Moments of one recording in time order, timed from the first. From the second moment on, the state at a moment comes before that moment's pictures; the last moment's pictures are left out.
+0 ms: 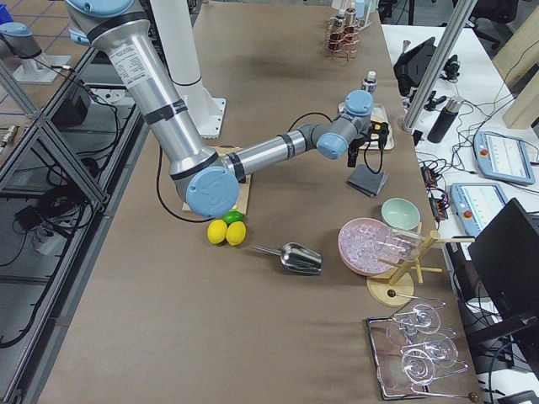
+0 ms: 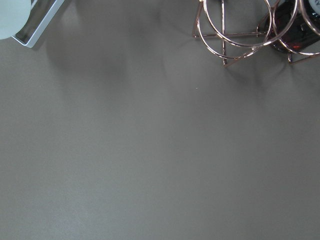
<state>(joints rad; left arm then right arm) -1.53 -1.61 -1.60 -1.48 -2.31 0.05 1.08 -1.08 1.43 -1.06 2.30 1.09</state>
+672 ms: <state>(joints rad) -1.53 -1.60 -1.60 -1.48 -2.31 0.05 1.18 -1.39 1.77 -1.38 2.32 0.77</state>
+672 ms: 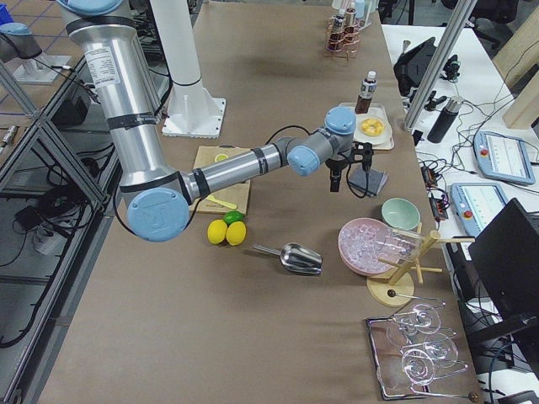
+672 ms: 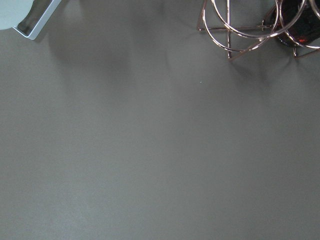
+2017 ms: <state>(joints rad) -1.53 -1.60 -1.60 -1.48 -2.31 0.05 1.54 -1.64 1.79 -1.84 2.22 -0.03</state>
